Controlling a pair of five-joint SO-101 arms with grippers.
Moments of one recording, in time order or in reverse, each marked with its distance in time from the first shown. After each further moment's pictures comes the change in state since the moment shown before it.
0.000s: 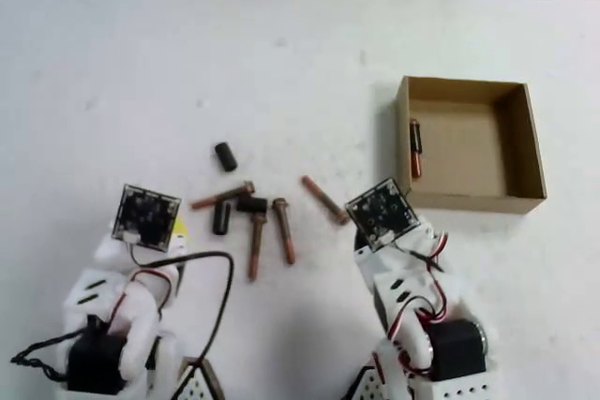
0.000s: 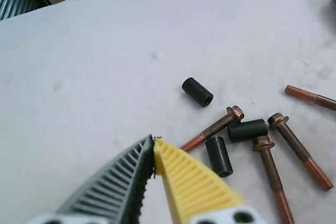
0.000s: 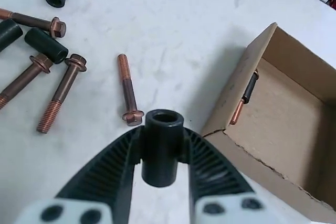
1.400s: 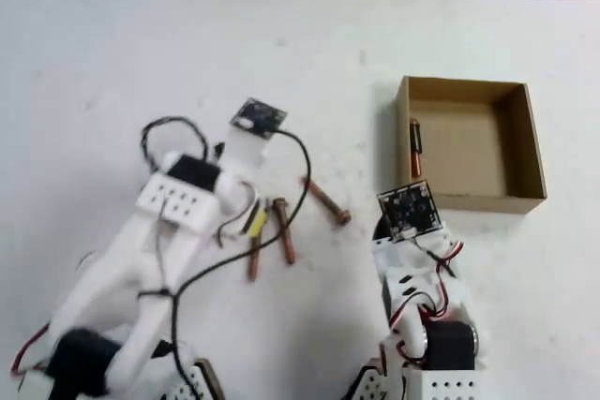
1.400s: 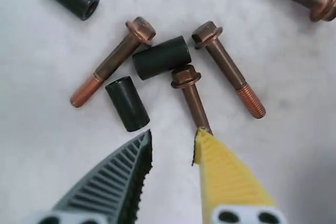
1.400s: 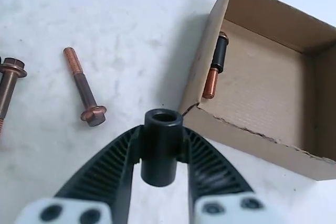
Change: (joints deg) left arm 17.5 88.5 -38.5 -0.1 9.0; right arm 10.0 -8.3 13.3 -6.9 -4.7
